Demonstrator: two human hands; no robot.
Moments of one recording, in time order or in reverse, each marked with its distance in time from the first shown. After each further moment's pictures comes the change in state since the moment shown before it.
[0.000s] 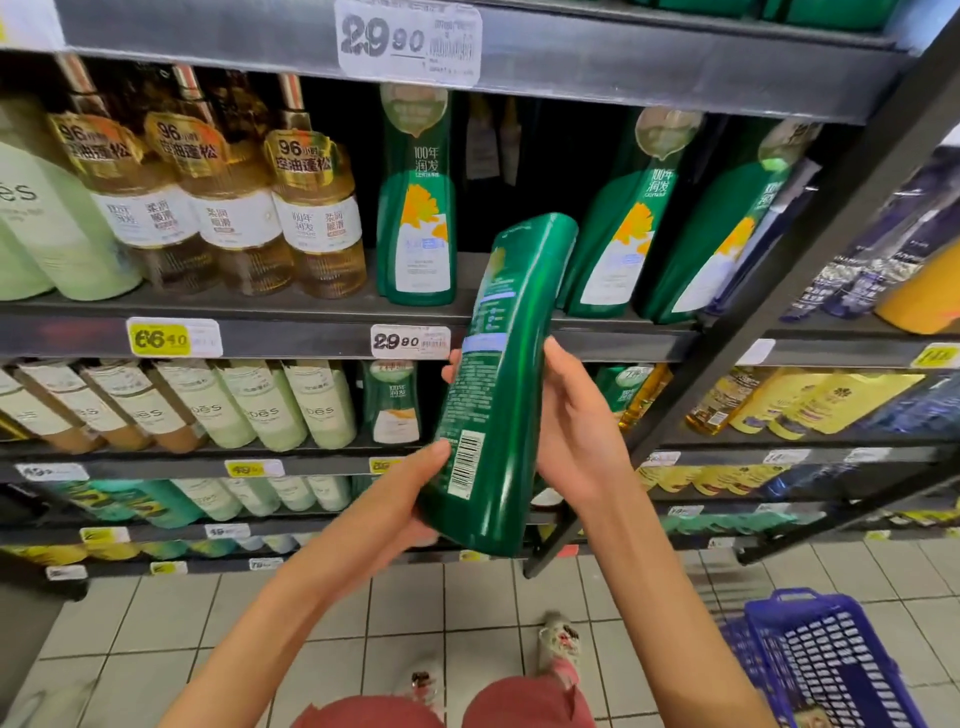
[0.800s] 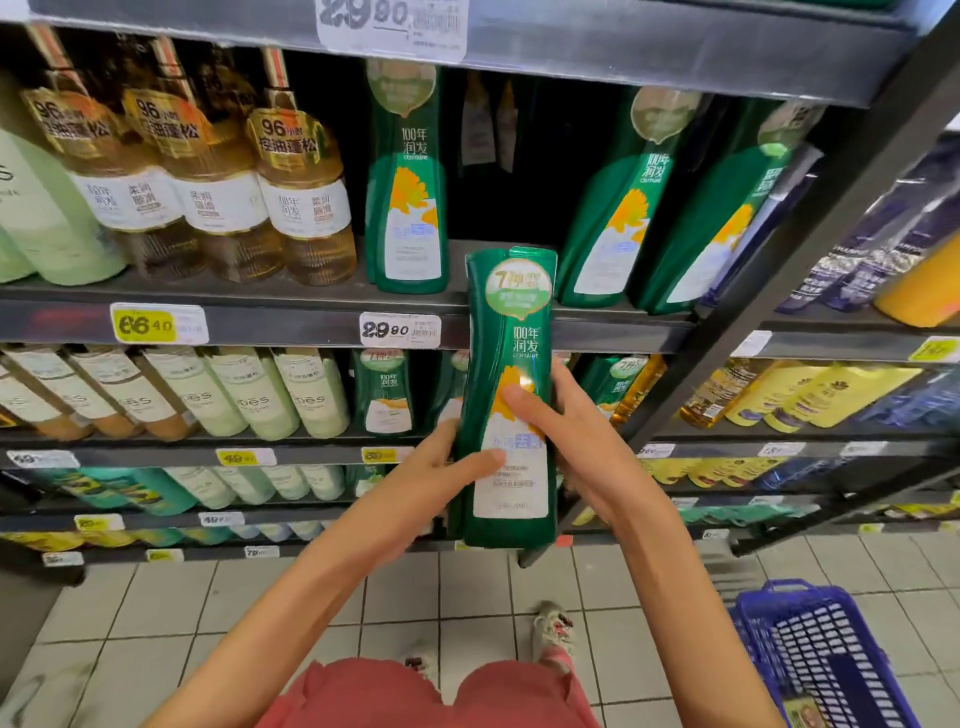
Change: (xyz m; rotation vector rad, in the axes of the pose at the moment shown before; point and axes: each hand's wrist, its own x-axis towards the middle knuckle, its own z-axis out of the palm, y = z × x) left_hand 0.018 -0.010 0.015 0.257 -0.032 0.095; right_hand -0.016 -0.003 -0.033 -0.676 0.108 -0.013
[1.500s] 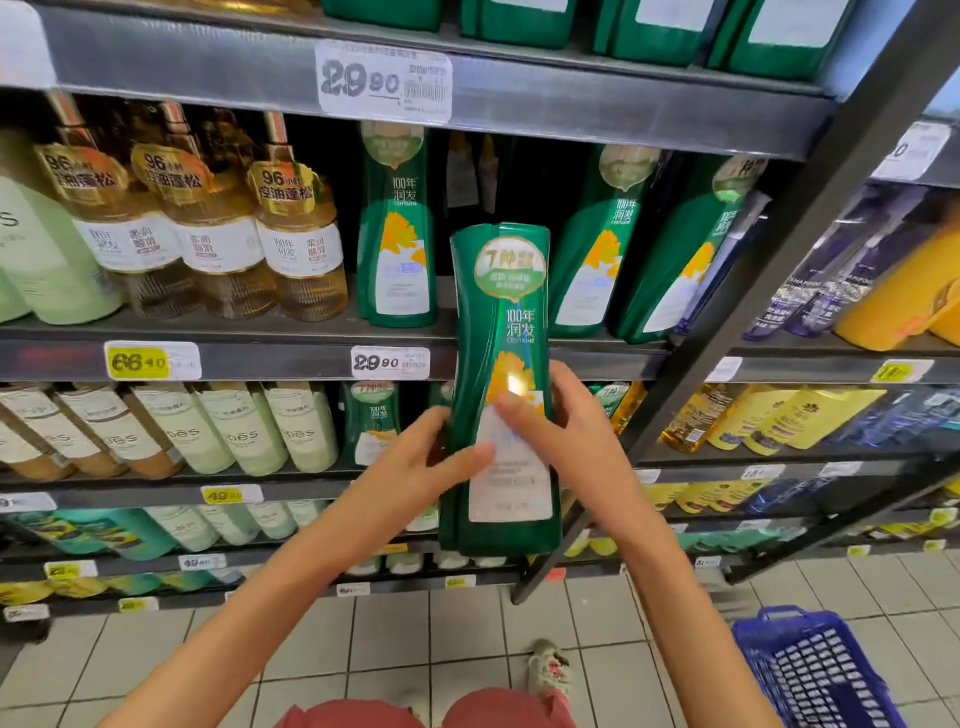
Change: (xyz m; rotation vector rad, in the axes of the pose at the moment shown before) left_hand -0.001 0.027 -0.009 0.160 -0.011 0.240; right_hand -0.012 -0.031 0.010 -0.288 0.184 -0.205
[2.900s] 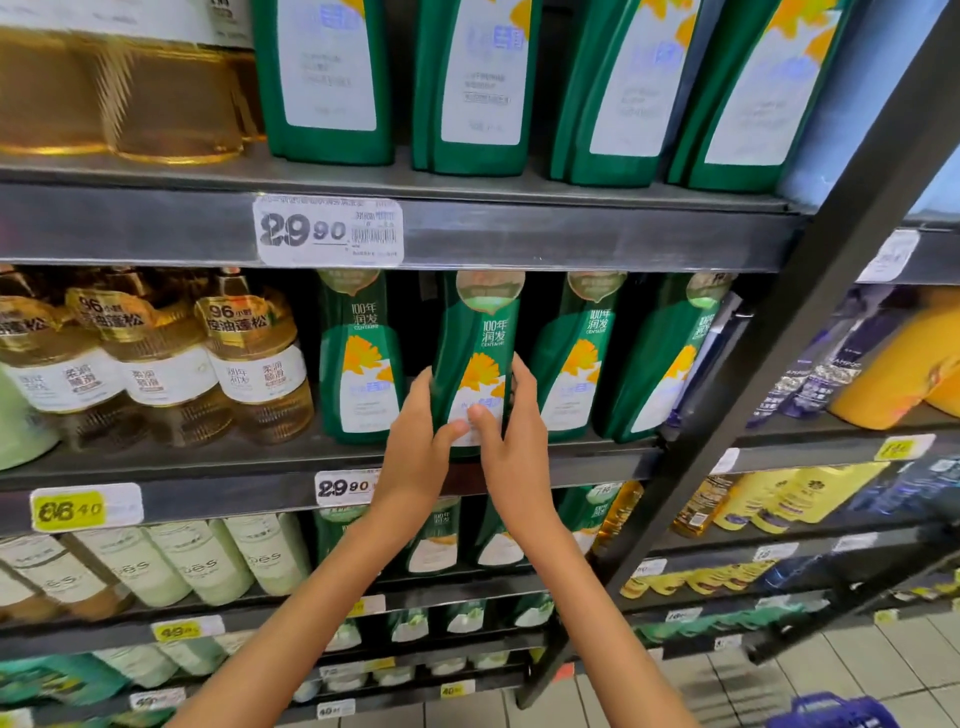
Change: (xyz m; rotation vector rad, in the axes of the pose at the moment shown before) left_hand 0.148 0.009 -0.014 0.429 0.432 0.289; right_hand 0.112 0.015 0.016 -0.144 0.333 -0.113
